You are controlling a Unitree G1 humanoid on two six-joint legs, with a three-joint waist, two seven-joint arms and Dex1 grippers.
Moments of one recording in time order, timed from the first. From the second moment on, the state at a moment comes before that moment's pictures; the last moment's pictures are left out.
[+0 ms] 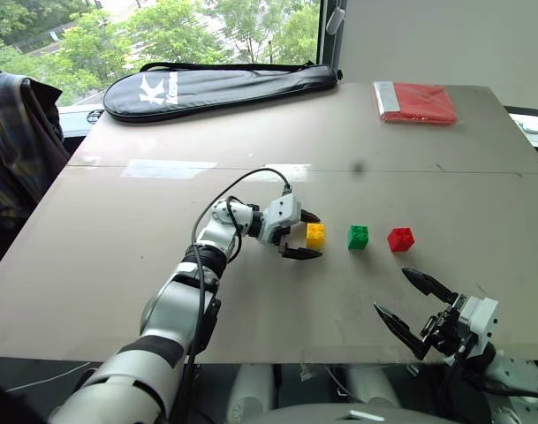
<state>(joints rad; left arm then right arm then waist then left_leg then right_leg) -0.83 0.32 -0.18 0.99 -0.05 -0.36 -1.43 0.47 -0.40 -0.06 -0.30 0.46 -0.29 0.87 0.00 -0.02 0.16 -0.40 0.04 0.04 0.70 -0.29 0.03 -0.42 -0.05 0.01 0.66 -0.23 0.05</state>
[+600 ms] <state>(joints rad) 0.17 0.55 0.09 -0.29 -0.30 0.26 -1.02 0.45 -0.55 -0.16 -0.21 0.53 -0.21 0.98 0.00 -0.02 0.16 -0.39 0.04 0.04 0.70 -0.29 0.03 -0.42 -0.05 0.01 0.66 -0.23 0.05</state>
